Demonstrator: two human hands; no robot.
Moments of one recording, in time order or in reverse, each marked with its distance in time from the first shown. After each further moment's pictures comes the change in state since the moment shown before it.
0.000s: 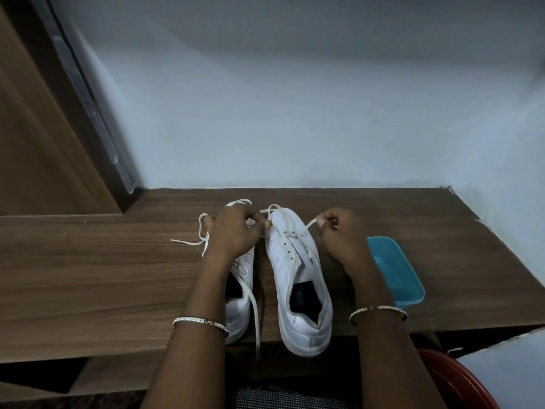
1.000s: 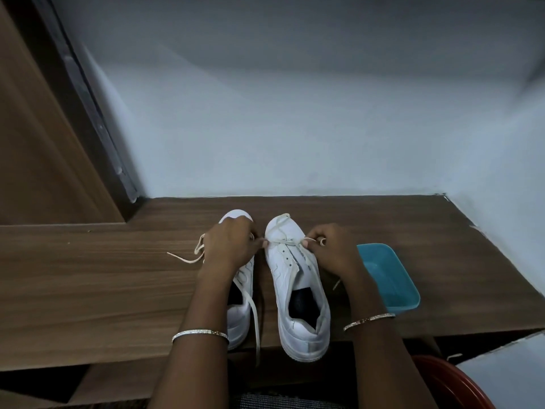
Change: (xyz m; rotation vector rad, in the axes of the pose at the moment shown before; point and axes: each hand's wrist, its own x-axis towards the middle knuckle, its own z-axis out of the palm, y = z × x) left_hand -0.006 0.004 -0.009 0.263 -0.094 -0.016; right_hand -0.006 -0.002 0.000 -0.211 -0.175 -0.066
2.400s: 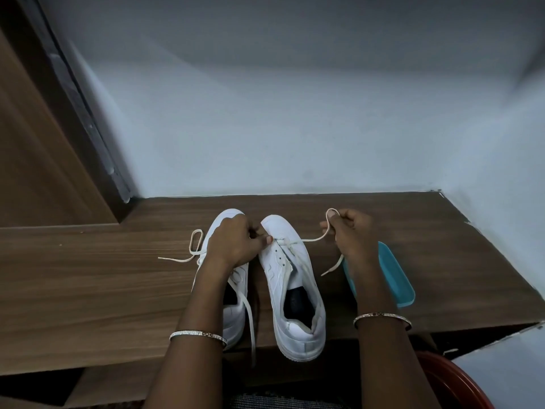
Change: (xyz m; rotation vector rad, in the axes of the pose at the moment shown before) left_hand 0.011 0.000 0.016 -0.325 -0.031 0.085; right_hand 0.007 0.013 -0.015 0.626 0.323 0.155
